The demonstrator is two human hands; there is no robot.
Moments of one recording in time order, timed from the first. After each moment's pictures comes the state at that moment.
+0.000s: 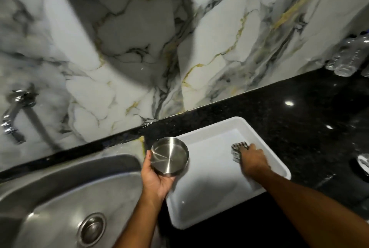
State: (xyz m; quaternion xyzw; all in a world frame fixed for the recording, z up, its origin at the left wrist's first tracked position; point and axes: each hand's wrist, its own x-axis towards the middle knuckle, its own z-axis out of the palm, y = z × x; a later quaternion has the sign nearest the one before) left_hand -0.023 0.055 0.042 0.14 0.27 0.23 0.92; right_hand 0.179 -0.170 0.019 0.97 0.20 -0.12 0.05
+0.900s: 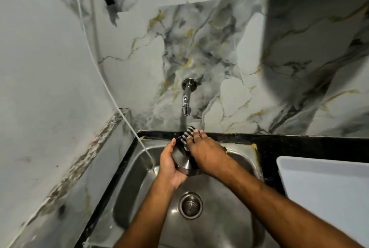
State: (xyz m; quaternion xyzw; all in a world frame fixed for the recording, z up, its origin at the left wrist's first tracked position) left_hand -0.312 0.251 0.129 0.26 0.21 0.32 0.89; right_hand -0.199 0.188 0.186 0.72 0.69 0.01 0.00
